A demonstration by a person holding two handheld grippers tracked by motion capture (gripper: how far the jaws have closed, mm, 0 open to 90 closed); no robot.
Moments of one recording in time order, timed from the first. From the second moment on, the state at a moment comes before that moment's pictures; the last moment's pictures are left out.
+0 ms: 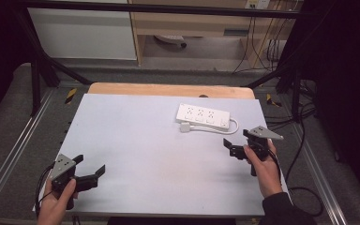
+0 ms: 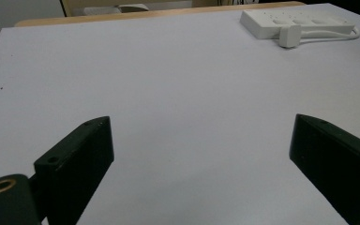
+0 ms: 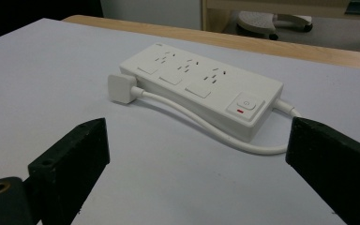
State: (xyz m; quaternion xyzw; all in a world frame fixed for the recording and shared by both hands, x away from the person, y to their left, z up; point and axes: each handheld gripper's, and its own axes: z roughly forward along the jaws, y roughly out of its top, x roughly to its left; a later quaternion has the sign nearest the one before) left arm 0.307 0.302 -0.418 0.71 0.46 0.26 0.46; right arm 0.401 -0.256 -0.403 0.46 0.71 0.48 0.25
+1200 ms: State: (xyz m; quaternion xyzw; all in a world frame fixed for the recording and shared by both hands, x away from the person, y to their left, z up) left arm 0.306 0.303 -0.417 0.71 0.46 0.26 0.47; right arm 0.341 -0.281 -0.429 0.45 0.70 0.48 0.26
